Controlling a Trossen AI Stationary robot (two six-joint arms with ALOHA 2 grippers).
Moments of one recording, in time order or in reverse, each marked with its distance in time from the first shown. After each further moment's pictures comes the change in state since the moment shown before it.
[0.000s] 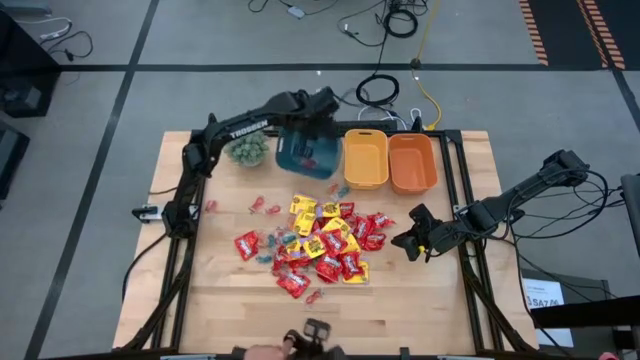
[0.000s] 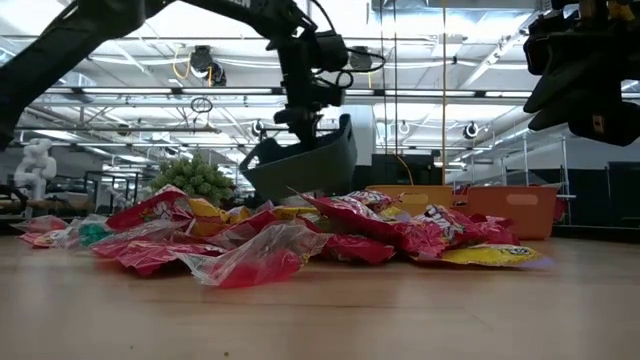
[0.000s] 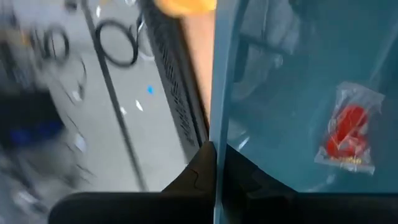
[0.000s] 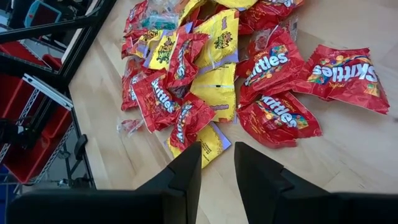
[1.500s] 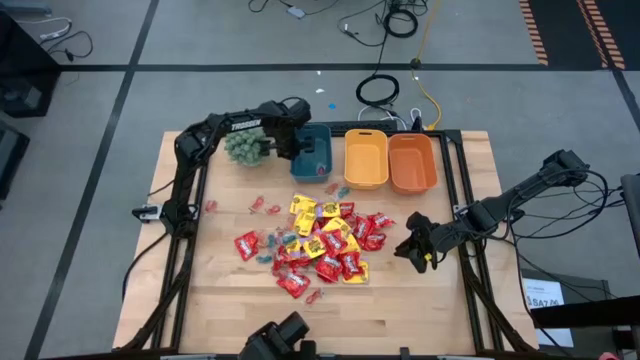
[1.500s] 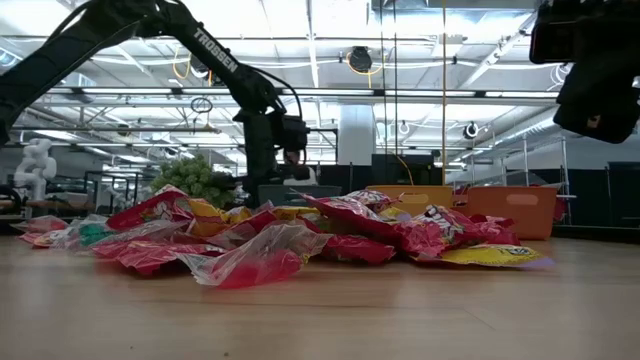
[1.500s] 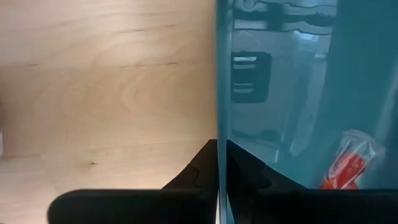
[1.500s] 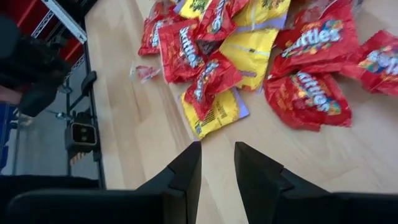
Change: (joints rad) left arm 0.207 -0.002 -0.487 0.173 0.410 -1.674; right arm 0.002 0.000 0.000 0.021 -0.180 -0.237
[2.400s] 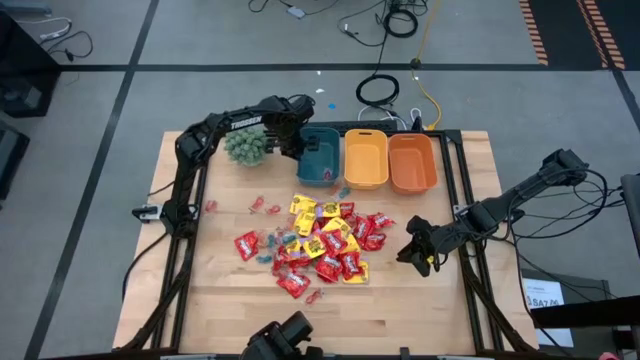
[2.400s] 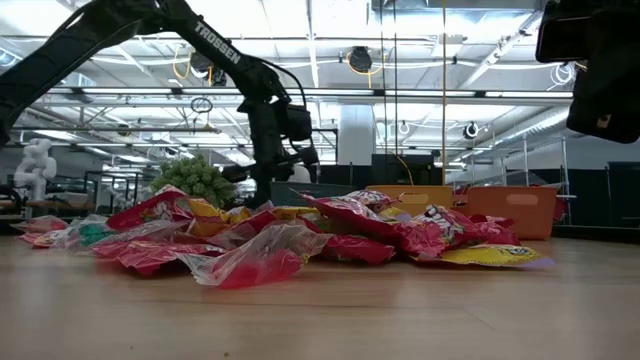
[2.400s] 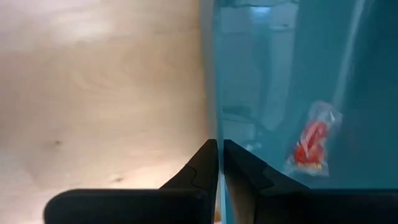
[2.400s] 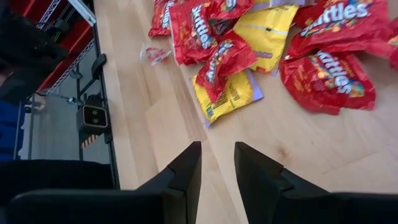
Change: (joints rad) left arm -0.017 0.000 0.094 -0.081 0.124 0.083; right arm 0.021 0.000 0.000 0.003 -0.058 0.017
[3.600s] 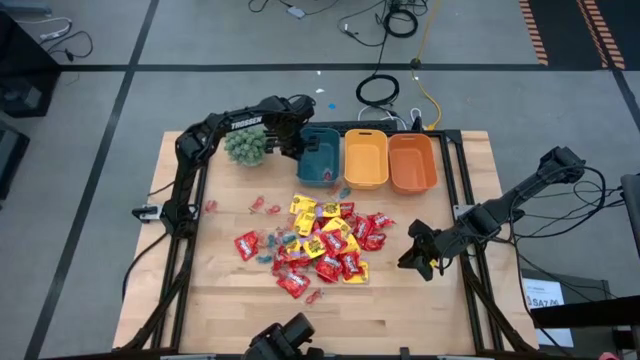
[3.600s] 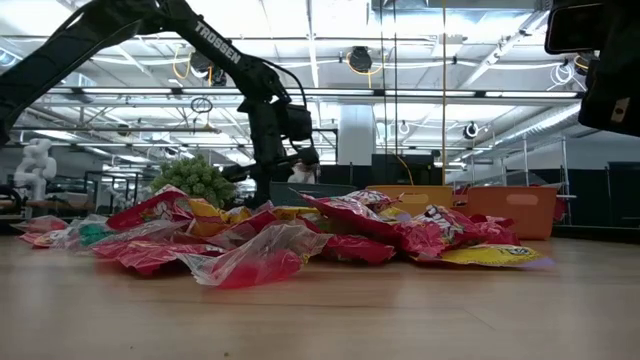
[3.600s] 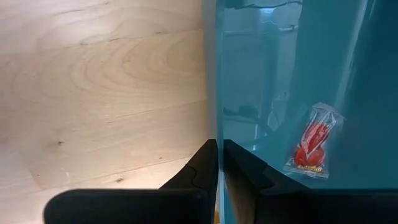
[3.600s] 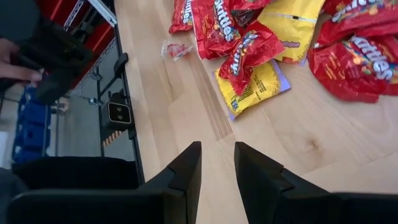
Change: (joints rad) left arm -0.005 0.000 0.000 0.000 -0.015 -0.005; right arm 0.055 0.000 0.000 0.049 0.008 0.086
